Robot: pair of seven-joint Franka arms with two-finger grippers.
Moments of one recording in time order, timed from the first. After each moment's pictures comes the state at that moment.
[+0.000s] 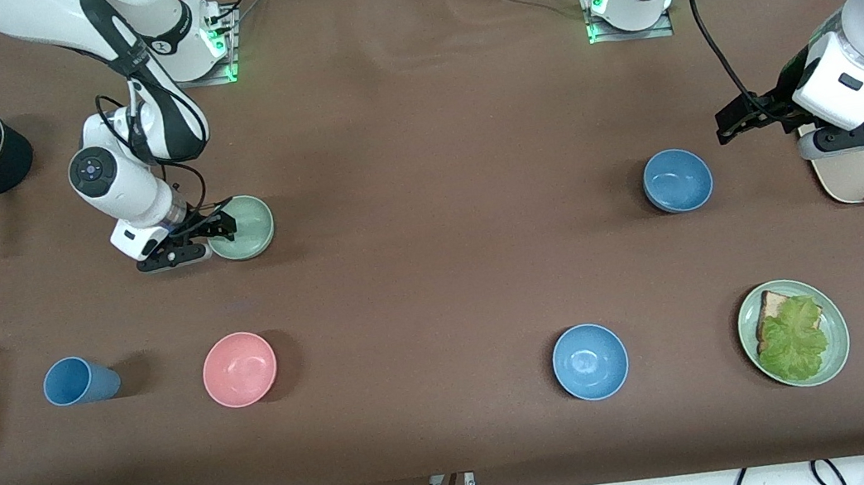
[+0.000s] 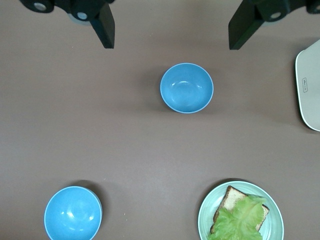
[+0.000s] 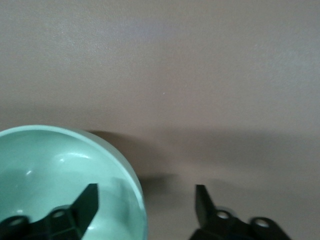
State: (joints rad) left arm -0.05 0.05 -0.05 -1.68 -0.05 1.65 -0.19; right arm 0.19 0.28 -0.02 -2.41 0.06 2.68 0.00
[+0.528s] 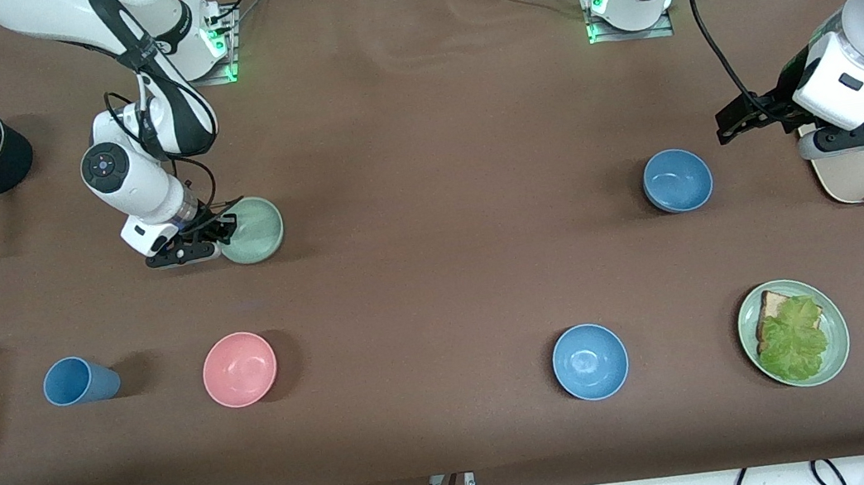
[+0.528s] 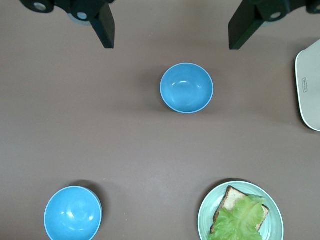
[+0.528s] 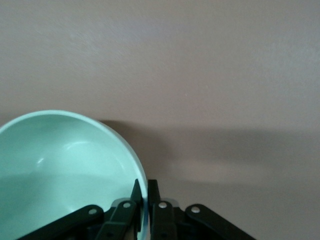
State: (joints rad) left arm -0.05 0.05 -0.05 -1.68 -0.05 1.65 -0.19; right arm 0.19 0.24 0.02 -2.39 0.06 2.63 0.08
